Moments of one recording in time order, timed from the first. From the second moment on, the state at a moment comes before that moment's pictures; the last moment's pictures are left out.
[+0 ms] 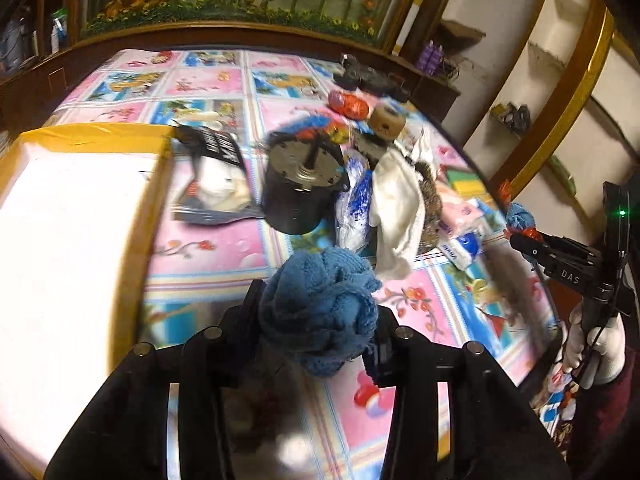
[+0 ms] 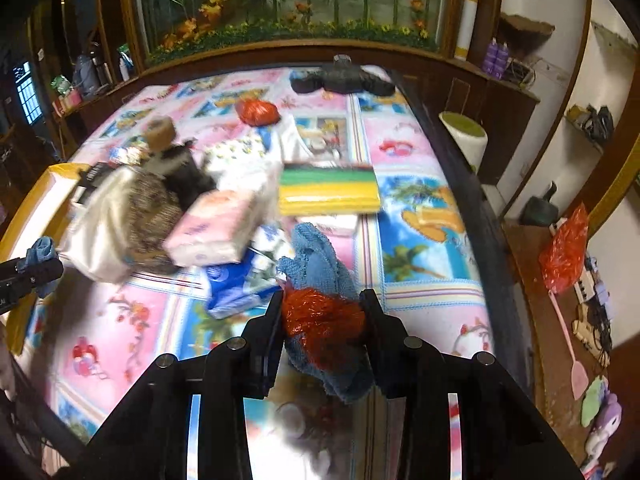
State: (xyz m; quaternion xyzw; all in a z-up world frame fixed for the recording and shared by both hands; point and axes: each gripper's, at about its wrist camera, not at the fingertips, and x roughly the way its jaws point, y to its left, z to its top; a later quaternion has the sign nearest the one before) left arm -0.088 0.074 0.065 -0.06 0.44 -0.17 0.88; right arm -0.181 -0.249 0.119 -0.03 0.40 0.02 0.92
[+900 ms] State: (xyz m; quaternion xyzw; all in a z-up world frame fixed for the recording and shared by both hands) left arm -0.126 0.305 0.030 -0.19 0.46 0.08 0.87; right arm -0.042 0.106 0.139 -0.13 0.45 0.26 0.84
